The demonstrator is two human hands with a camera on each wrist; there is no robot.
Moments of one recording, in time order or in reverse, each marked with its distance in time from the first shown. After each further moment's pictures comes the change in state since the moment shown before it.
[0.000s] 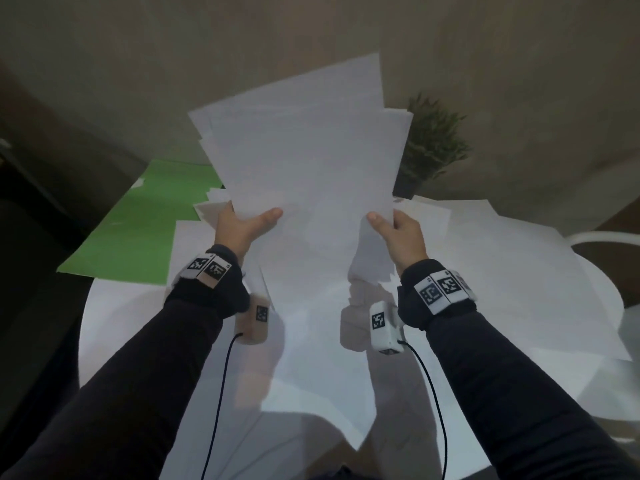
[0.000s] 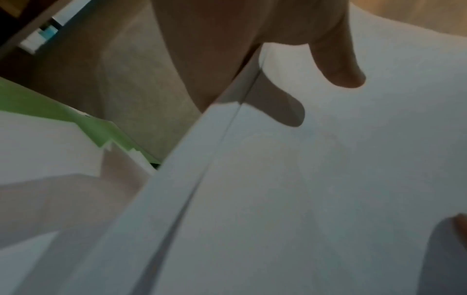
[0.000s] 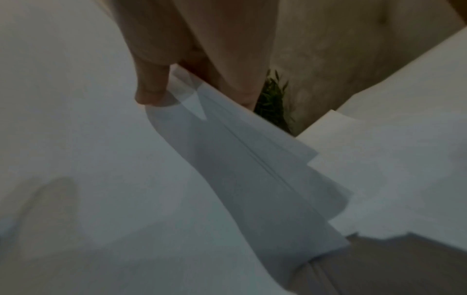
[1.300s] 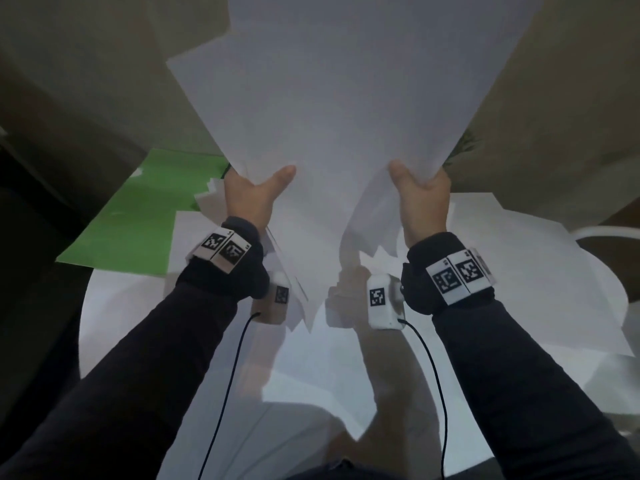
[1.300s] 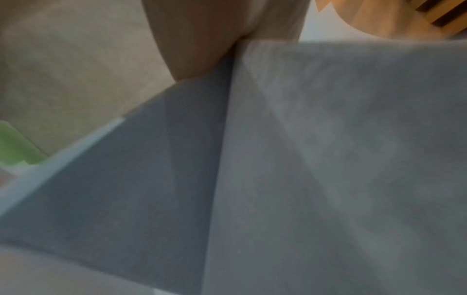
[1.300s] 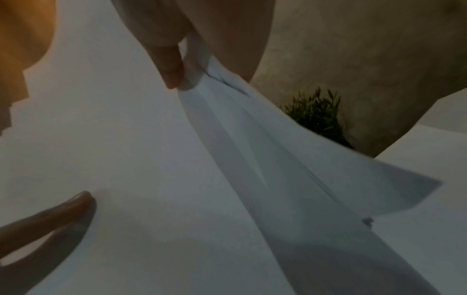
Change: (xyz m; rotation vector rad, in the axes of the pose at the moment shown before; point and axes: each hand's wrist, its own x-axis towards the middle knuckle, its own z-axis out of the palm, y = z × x) left_hand -0.010 0.036 0.031 -0.116 0.094 0.192; right_hand -0.009 -0.058 0.001 0.384 0.146 -0.199
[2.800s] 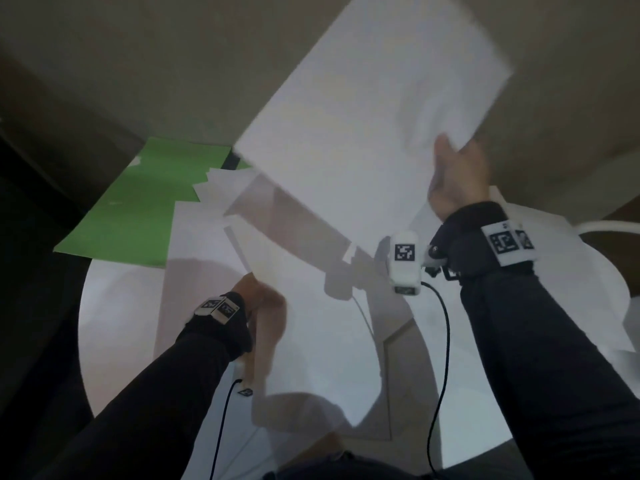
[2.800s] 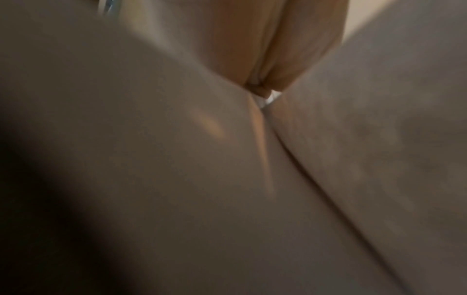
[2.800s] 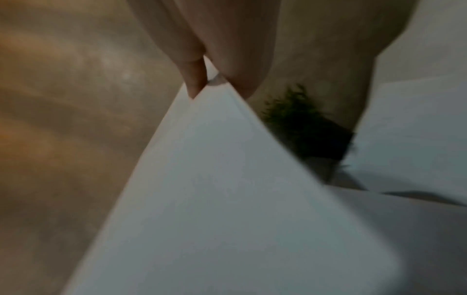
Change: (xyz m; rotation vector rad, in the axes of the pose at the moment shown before) left_hand -0.036 -0.150 -0.086 0.575 -0.389 -0.765; right_hand 0.035 -0.021 -0.017 0.141 0.138 0.184
